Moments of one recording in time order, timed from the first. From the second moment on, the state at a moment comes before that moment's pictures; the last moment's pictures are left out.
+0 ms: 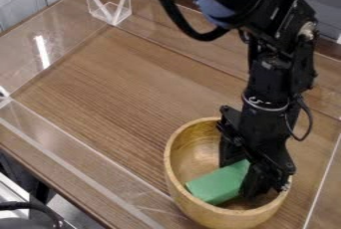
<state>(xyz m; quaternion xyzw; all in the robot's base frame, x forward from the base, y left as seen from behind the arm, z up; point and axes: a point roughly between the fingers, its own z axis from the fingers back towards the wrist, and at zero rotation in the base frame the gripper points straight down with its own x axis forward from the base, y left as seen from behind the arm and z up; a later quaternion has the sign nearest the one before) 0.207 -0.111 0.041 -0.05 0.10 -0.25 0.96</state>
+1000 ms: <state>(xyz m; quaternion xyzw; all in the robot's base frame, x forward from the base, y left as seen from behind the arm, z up) 0.209 -0.092 0.126 -0.05 0.08 -0.15 0.98</state>
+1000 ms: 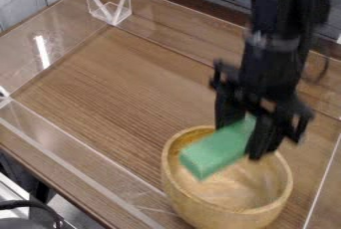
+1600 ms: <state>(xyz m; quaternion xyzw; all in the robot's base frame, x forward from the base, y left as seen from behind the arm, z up) 0.224 0.048 0.187 -0.04 0.04 -0.01 1.00</state>
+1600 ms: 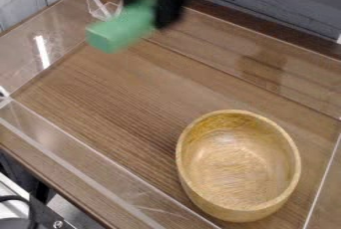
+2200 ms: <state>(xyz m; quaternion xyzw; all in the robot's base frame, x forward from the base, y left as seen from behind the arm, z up) 0.237 0.148 0.151 -0.04 0.04 0.01 1.00</state>
